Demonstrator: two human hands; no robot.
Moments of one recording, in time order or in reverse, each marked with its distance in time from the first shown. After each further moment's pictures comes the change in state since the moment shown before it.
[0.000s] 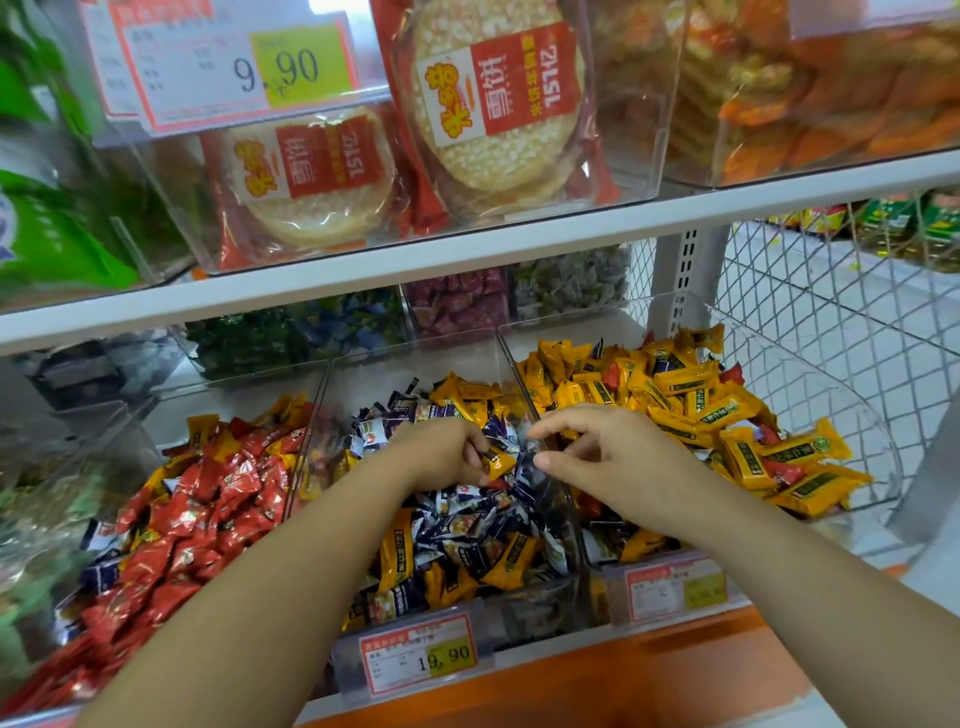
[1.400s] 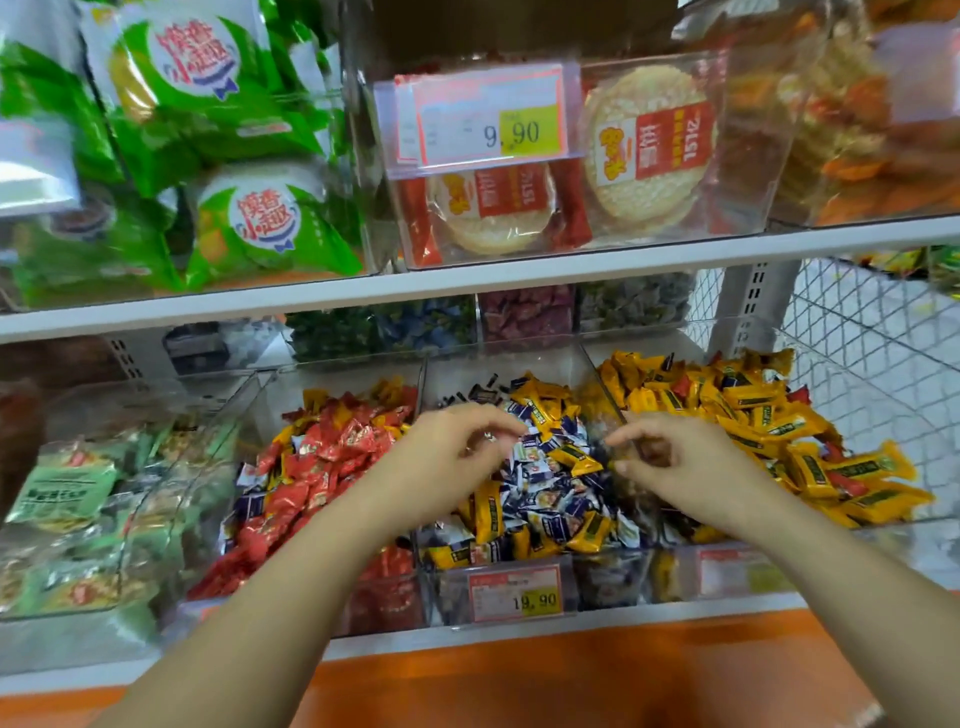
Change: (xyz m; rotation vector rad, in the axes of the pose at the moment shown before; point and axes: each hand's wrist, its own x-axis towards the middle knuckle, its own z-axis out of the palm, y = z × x) left_hand -0.157 -0.004 -0.028 -0.298 0.382 0.151; right_hand -0.010 -0.020 0.012 -0.117 0.021 0.090
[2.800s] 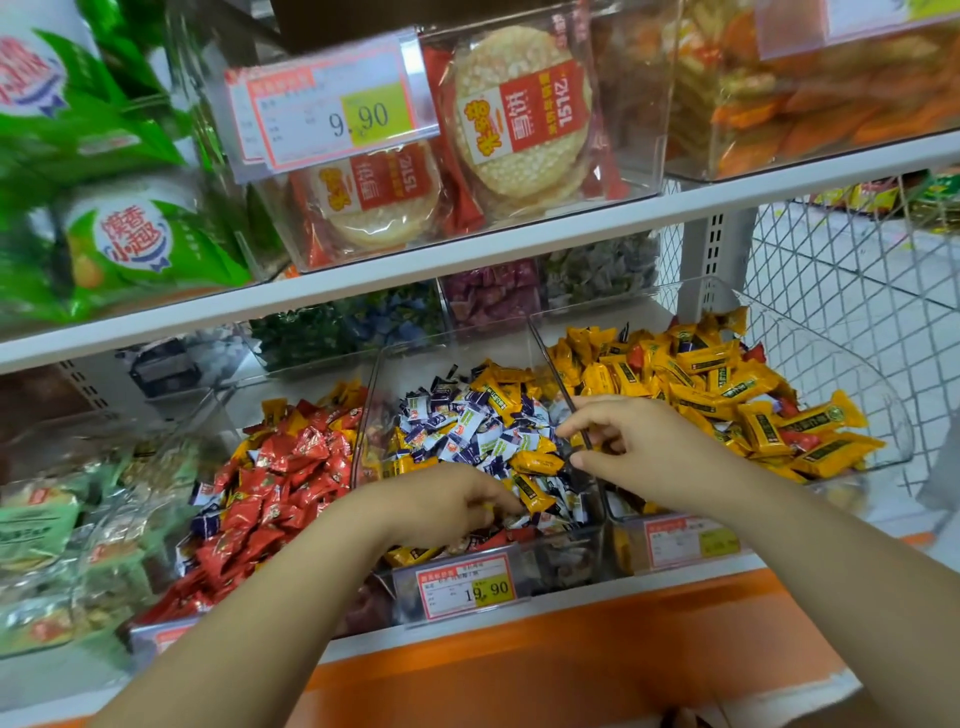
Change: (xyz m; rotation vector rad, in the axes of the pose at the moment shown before) left_hand 0.029 0.003 0.048 0.162 -0.610 -0.113; right_hand -0.008 0.010 -0.012 0.017 -0.119 -0.070
